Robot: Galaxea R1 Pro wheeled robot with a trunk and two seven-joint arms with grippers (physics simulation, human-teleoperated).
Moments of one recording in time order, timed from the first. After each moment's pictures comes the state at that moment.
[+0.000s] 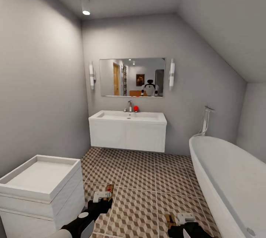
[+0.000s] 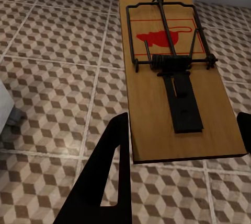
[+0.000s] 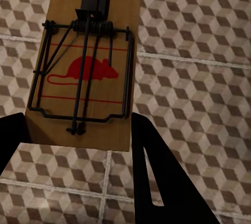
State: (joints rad) left arm -0.59 -0.08 -0.12 -0.12 0.14 -0.21 -0.03; right arm -0.47 0.02 -0.06 -0.28 0.05 0.32 0.00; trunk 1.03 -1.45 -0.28
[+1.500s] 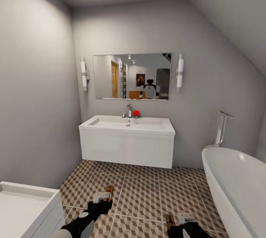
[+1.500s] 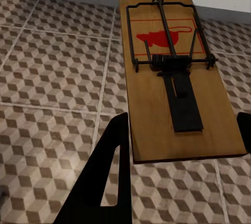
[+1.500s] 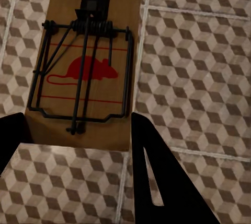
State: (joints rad) left arm -0.59 -0.08 -0.12 -0.12 0.14 -0.18 -0.04; right arm -0.47 0.02 -0.06 -0.28 0.05 0.33 0.01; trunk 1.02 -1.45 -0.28
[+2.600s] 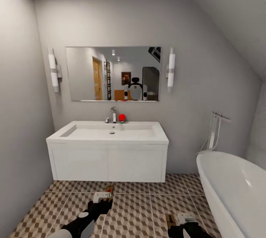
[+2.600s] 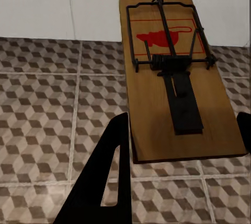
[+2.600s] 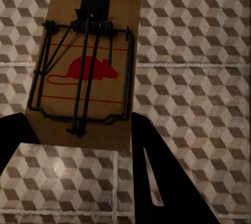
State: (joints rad) left arm -0.59 -0.08 -0.12 -0.12 0.14 -0.18 -0.04; right arm -0.47 0.02 -0.06 -0.28 0.05 0.32 0.01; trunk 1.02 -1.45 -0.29
